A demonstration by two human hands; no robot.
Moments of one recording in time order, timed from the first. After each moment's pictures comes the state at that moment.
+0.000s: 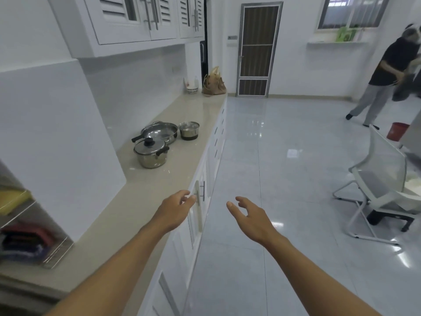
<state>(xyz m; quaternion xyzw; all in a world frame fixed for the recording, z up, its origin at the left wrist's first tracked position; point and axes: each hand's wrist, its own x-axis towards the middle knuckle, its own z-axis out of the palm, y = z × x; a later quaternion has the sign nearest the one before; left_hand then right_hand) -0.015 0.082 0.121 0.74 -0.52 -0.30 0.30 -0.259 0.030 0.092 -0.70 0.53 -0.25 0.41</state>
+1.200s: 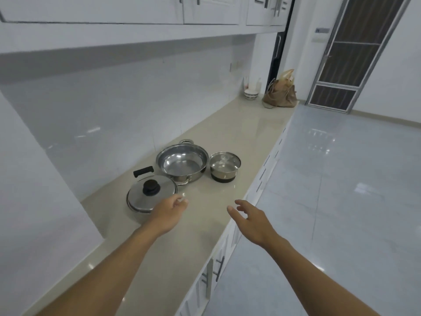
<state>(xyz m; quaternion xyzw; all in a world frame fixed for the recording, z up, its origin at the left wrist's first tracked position) 0.191 -0.357 0.089 0.84 -0.34 -0.25 0.35 -0.027 -0.503 0.066 -0.80 0.40 -0.14 0.42</state>
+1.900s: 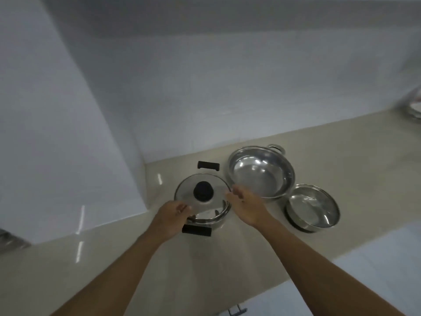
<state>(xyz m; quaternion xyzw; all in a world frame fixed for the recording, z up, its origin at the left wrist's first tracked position) 0.285 -0.360 0.017 0.89 -0.05 -0.17 0.42 0.248 -0.602 0.039 -0.89 0.11 0.02 0.45</state>
